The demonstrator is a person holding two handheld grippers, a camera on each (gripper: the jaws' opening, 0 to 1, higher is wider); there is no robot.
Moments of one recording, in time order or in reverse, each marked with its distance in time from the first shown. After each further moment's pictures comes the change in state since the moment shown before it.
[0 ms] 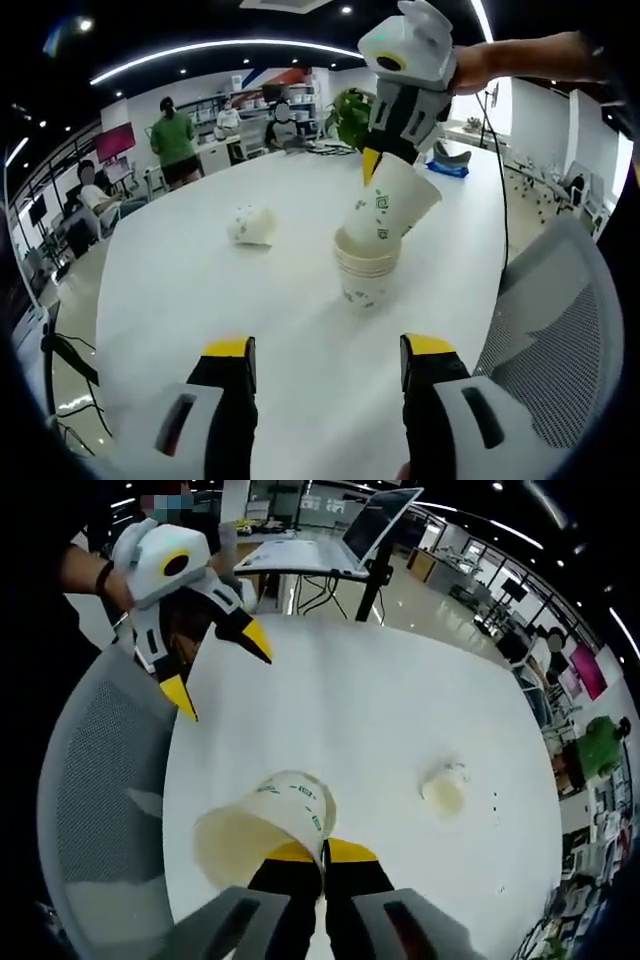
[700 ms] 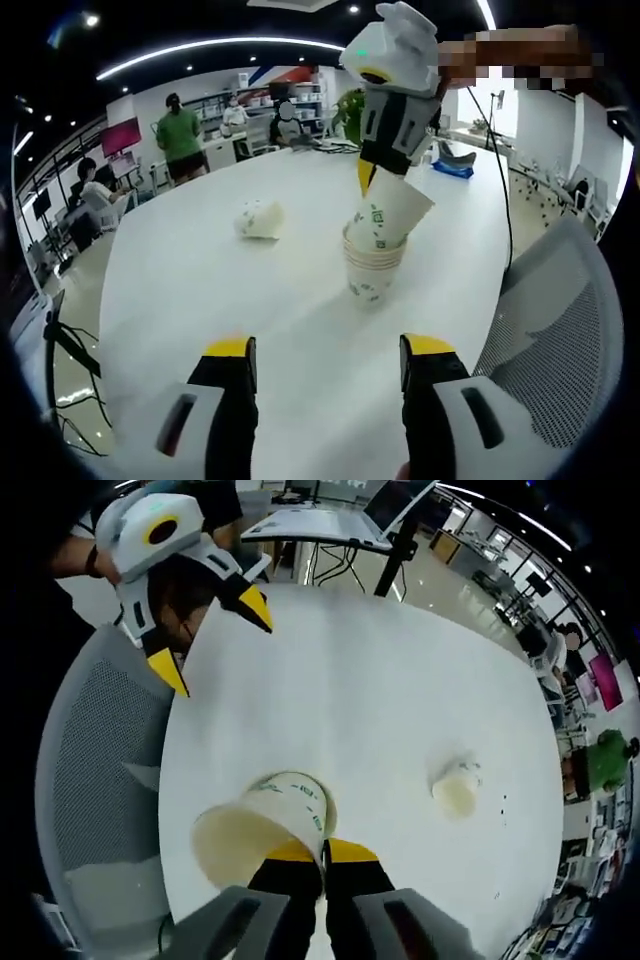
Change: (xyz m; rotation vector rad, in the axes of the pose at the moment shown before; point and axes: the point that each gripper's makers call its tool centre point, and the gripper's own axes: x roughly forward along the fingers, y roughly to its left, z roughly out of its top) left arm -0.001 0.008 -0.008 -0.019 0.005 0.014; right arm 0.019 -0.004 0.000 -0.050 0.123 0.050
